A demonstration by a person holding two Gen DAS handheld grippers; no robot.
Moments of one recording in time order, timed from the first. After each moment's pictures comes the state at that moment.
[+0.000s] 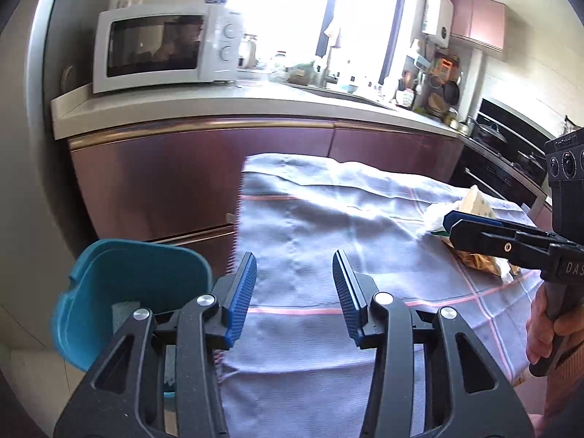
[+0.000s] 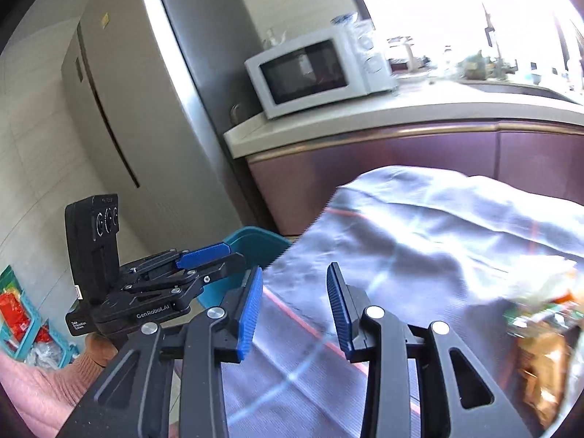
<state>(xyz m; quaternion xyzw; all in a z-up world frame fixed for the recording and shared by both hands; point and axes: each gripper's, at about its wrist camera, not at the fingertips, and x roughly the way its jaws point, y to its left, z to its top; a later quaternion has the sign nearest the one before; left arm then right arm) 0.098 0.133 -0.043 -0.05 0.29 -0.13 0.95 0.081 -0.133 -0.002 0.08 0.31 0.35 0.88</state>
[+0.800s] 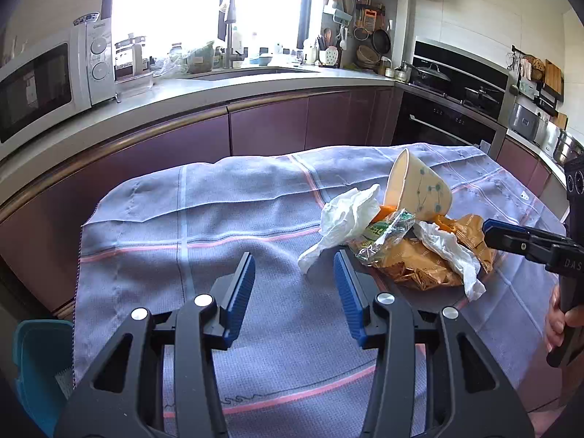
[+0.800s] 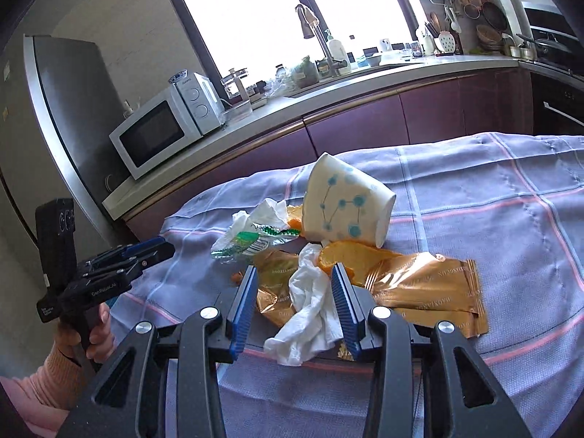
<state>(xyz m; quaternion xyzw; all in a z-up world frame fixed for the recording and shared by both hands) 0.161 -0.038 -0.045 0.05 0.32 -0.24 0.92 0.051 -0.317 -0.054 0.17 0.32 0.13 0.92</state>
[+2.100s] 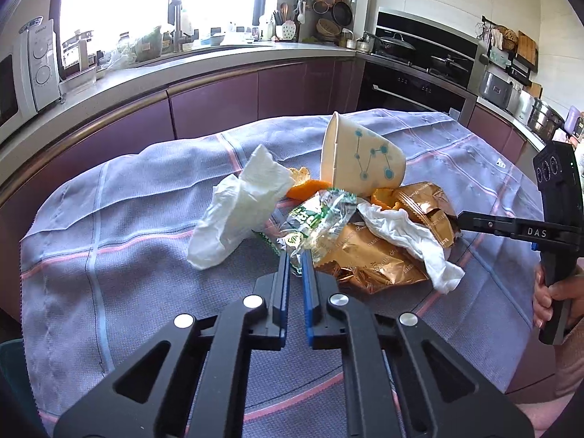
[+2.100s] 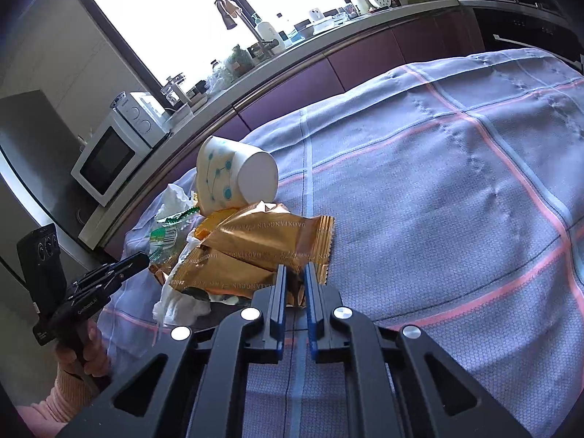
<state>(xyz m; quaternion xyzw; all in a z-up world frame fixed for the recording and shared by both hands) 0.163 -0.107 -0.067 0.08 0.35 -0.31 0.88 0.041 -0.398 -0.104 0.26 0.36 0.07 0.89</state>
